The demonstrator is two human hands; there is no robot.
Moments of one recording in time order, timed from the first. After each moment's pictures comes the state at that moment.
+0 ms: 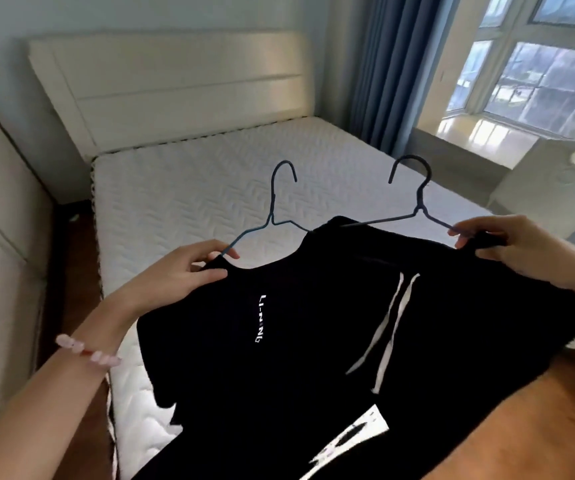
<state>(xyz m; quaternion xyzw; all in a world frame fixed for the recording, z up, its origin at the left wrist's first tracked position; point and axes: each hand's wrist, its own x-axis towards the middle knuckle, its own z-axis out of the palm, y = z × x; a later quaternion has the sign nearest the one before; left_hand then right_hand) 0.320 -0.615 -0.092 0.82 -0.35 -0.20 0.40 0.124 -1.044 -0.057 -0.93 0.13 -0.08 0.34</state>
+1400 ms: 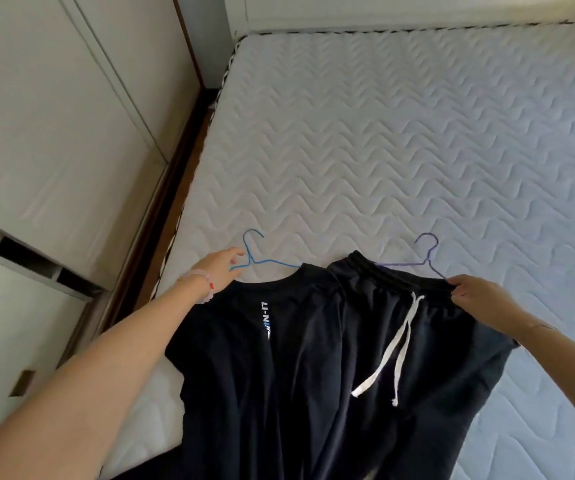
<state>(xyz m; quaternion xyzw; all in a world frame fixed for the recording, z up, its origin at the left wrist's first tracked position) 0.588 -0.599 -0.389 0.94 0.08 -0.24 0.24 0.576 -1.057 -0.402 -0.95 0.11 0.22 0.19</state>
